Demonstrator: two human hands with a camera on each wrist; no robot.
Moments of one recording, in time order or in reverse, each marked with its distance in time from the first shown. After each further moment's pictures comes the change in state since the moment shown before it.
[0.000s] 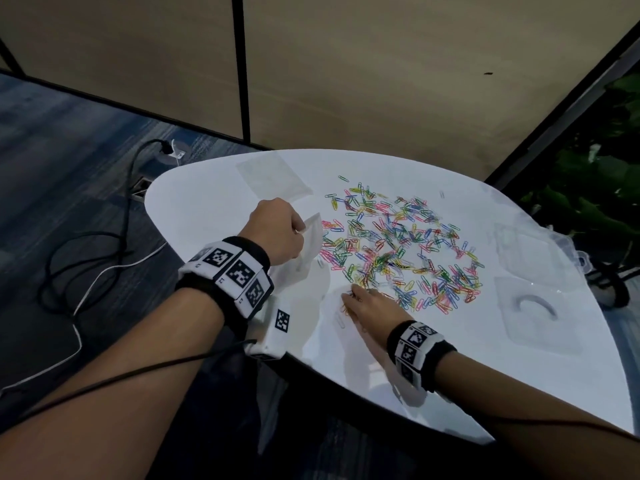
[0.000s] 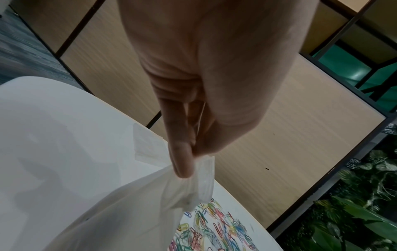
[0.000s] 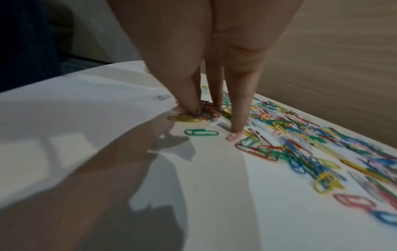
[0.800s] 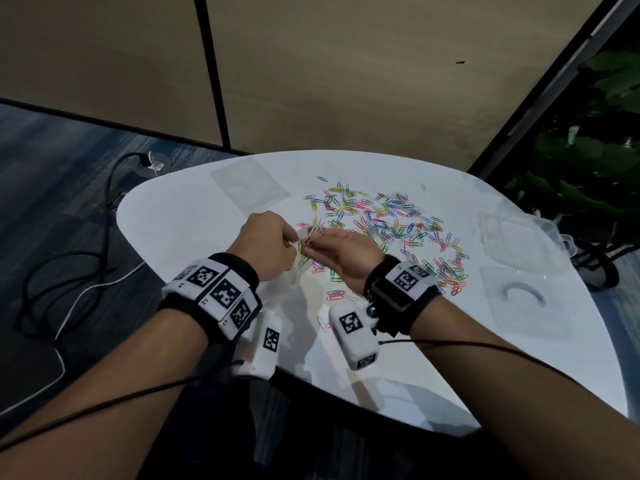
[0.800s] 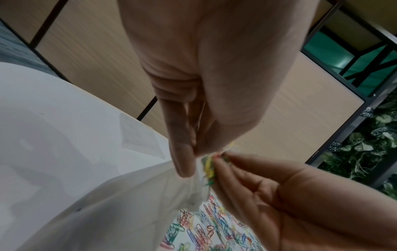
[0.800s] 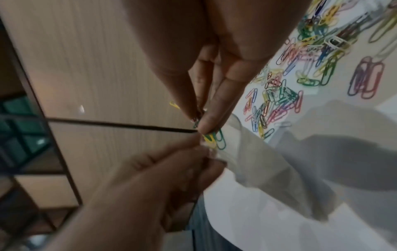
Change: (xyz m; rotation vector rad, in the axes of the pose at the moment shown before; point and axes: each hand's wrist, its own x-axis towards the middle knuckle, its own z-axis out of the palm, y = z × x) left_hand -0.002 0.018 0.023 0.067 -0.031 0.067; right_hand 0.020 -0.008 -0.120 2.201 0.281 0.324
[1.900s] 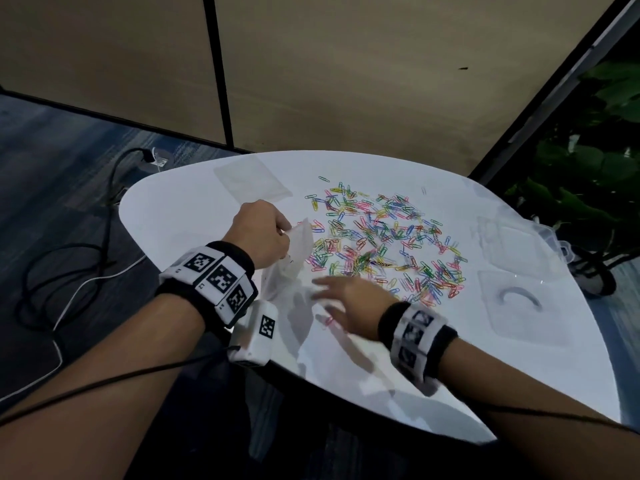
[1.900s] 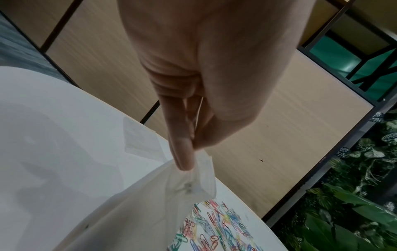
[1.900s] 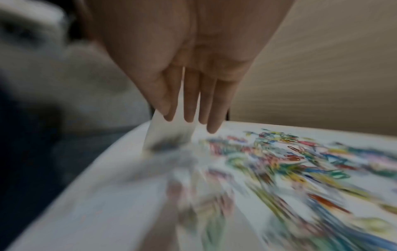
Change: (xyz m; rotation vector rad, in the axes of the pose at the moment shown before) left_hand 0.002 -0.001 -0.008 -0.023 0.074 -0.038; right_hand -0.035 0.037 -0.052 -1.740 -0.369 -0.525
